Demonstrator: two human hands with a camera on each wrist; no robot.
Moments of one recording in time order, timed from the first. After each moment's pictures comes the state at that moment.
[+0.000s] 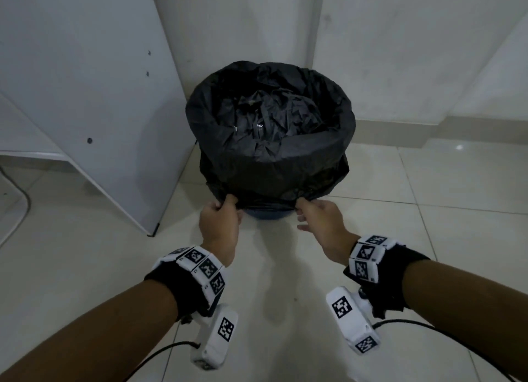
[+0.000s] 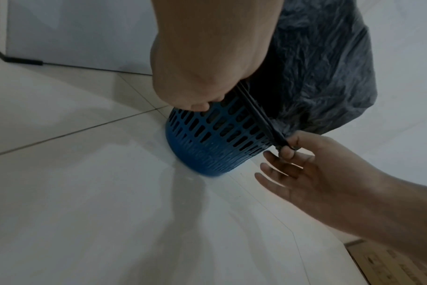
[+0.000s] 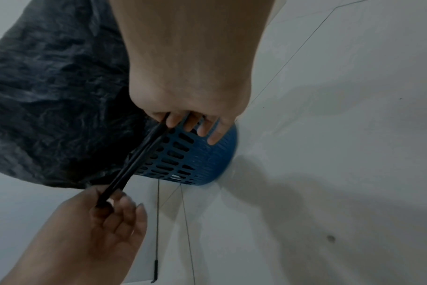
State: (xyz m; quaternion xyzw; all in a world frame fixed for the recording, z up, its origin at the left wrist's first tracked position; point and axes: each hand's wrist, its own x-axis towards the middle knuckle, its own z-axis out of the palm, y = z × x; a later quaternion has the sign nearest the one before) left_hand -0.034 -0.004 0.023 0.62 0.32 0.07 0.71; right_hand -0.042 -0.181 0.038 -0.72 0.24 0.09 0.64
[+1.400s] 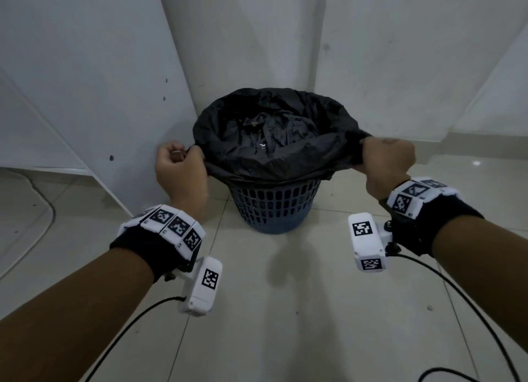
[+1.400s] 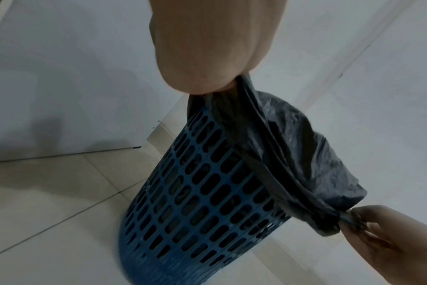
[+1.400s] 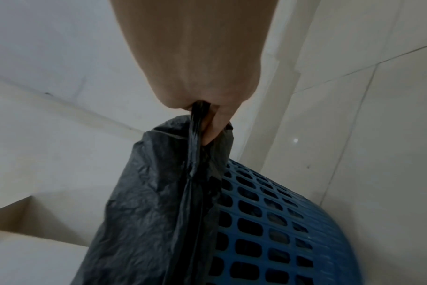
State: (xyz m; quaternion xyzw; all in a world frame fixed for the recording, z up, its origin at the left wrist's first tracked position) left_hand -0.001 0.029 0.138 0.64 0.23 0.32 0.66; right_hand 0.036 -0.256 0.137 -0.64 0.31 -0.20 0.68
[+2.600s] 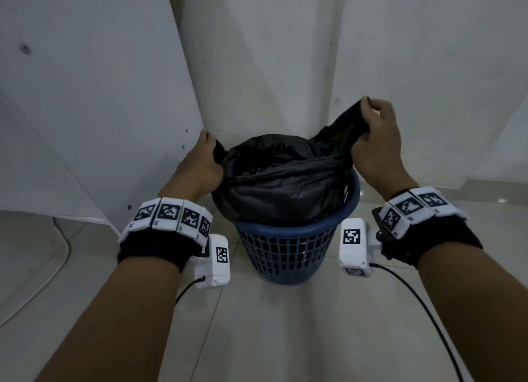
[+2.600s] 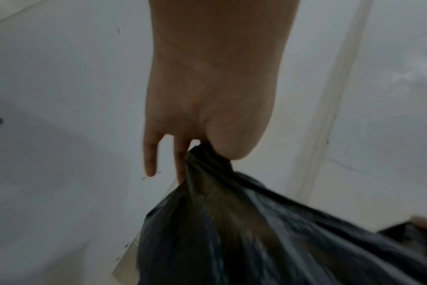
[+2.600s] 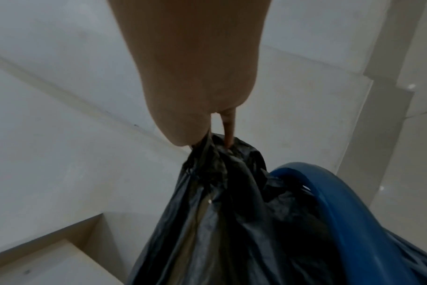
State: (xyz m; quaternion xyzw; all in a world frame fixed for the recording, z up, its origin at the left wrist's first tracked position) left_hand 0.074 0.058 0.223 0.97 0.05 0.02 0.25; right_hand 0.099 -0.244 0.211 -0.86 -0.09 -0.33 0.37
